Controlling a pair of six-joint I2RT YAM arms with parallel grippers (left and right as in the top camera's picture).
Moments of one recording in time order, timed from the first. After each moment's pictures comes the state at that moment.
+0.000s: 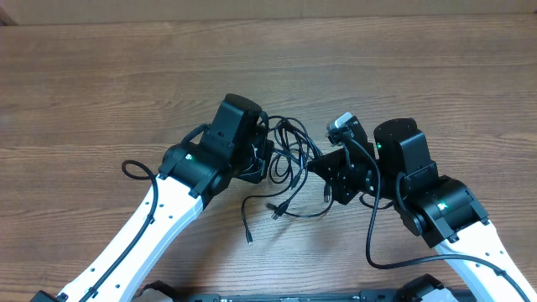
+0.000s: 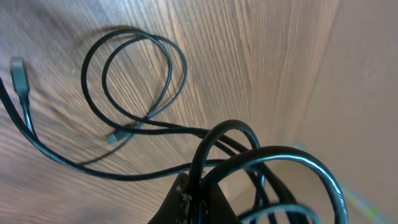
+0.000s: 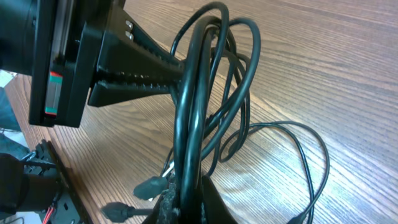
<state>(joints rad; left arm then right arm) -0.54 1.37 1.17 -0.71 0.13 -1.88 0.45 1.06 0.98 -0.66 -0.46 0.04</state>
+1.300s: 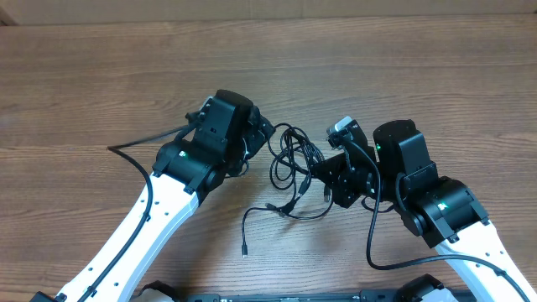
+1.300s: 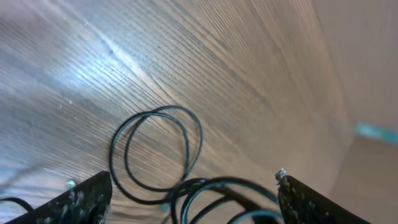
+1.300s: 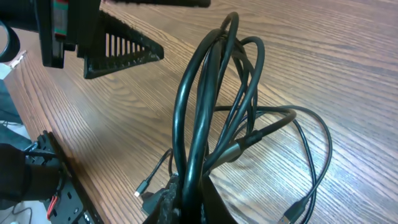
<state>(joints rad) -0.51 1.37 1.17 -0.70 0.02 -1.25 0.45 1.06 0.97 -0.70 -0.46 0.04</state>
